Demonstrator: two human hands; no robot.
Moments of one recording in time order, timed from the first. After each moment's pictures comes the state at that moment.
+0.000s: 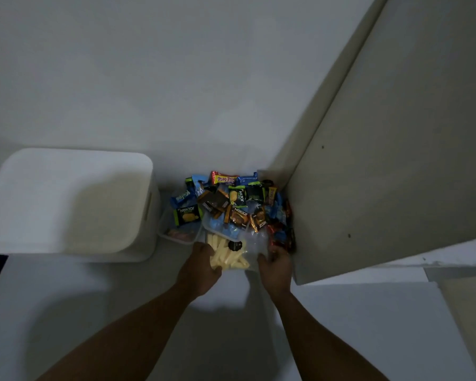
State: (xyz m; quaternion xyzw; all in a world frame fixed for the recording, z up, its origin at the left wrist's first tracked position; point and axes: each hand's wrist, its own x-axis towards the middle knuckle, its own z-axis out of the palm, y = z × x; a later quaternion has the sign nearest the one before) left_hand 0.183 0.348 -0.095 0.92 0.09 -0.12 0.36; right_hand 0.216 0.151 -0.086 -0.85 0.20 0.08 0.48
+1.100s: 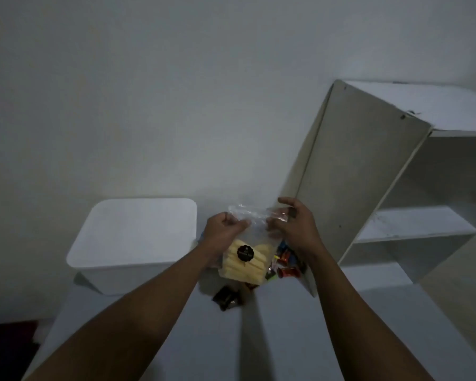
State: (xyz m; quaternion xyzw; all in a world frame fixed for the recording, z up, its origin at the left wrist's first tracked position) left_hand 0.167 0.402 0.110 0.71 0.07 0.01 0.70; right_hand 0.157 0.219 0.163 -0.73 0.02 -0.02 0.68
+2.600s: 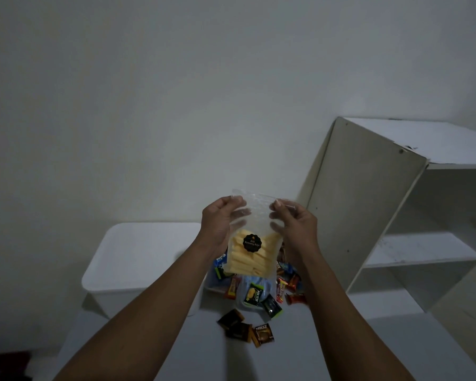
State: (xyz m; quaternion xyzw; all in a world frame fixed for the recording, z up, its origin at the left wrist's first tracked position) left_hand 0.162 0.432 0.208 0.50 0.03 0.03 0.87; right_hand 0.150 0.274 0.219 -0.62 0.02 -0.10 0.78
